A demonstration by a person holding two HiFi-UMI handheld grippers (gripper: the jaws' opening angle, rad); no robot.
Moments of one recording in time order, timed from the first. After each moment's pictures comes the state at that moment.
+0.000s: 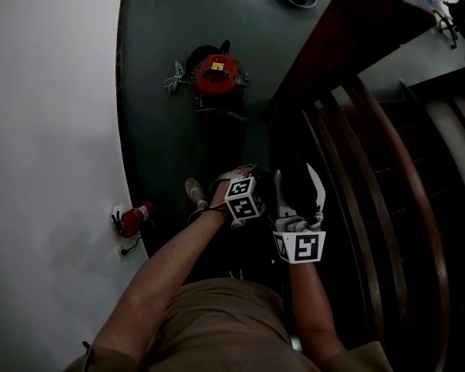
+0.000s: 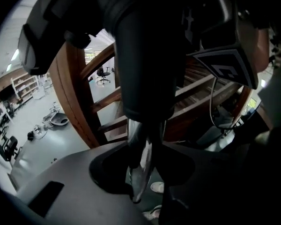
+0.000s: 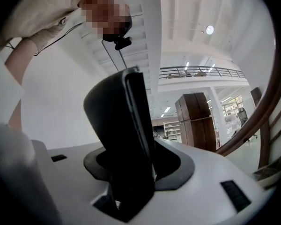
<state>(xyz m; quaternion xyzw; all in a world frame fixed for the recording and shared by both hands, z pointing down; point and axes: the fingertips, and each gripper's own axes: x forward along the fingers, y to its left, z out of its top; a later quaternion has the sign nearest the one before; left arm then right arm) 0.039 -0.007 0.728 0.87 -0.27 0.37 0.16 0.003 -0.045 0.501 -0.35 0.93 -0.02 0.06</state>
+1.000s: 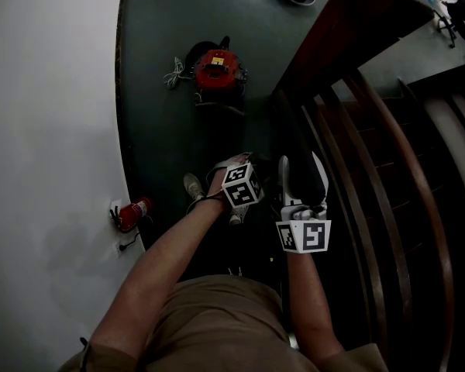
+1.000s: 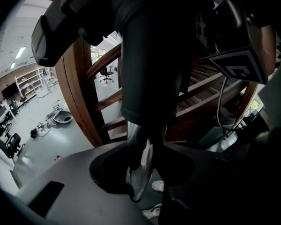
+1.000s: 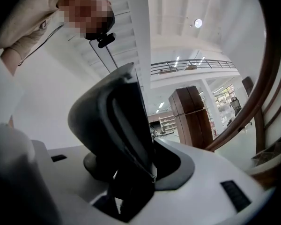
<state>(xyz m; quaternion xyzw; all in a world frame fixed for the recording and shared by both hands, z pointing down) 0.021 -0.010 0.730 0.86 -0.29 0.38 0.16 0.008 -0.048 0.503 -0.37 0.92 -0.08 0.07</state>
